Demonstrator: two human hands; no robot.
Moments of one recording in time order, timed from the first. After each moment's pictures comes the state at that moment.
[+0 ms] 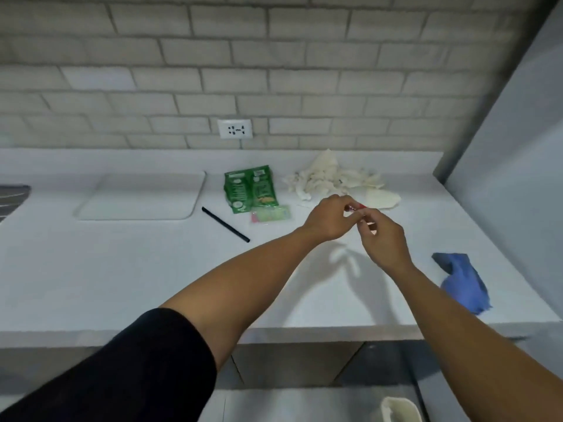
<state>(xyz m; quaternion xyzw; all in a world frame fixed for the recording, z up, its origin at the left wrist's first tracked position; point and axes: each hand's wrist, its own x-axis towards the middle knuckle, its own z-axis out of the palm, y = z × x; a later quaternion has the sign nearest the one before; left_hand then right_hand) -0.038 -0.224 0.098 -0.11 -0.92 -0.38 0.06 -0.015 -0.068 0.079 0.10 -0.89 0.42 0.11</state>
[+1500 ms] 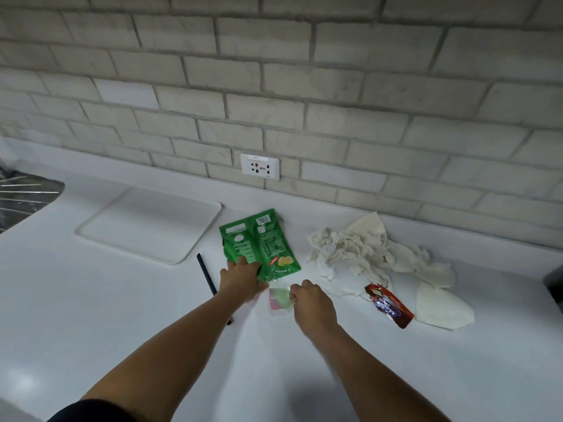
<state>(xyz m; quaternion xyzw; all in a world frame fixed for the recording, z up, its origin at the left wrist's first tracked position) -0.162 -0.419 -0.029 0.27 -0.95 -0.09 -0.10 -0.213 -0.228 -0.037 0.35 -0.93 0.11 -0.06</state>
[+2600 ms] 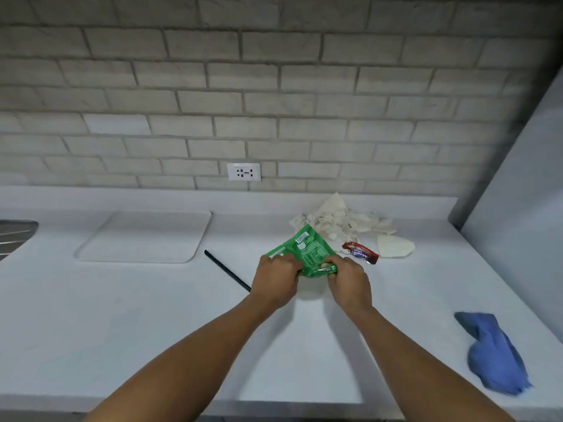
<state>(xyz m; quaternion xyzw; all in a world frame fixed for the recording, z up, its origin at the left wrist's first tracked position) -0.023 -0.326 0.060 -0.06 -0.98 -0.05 0.18 -0.070 -0.154 0.050 0.11 -0.96 0.25 0.09</state>
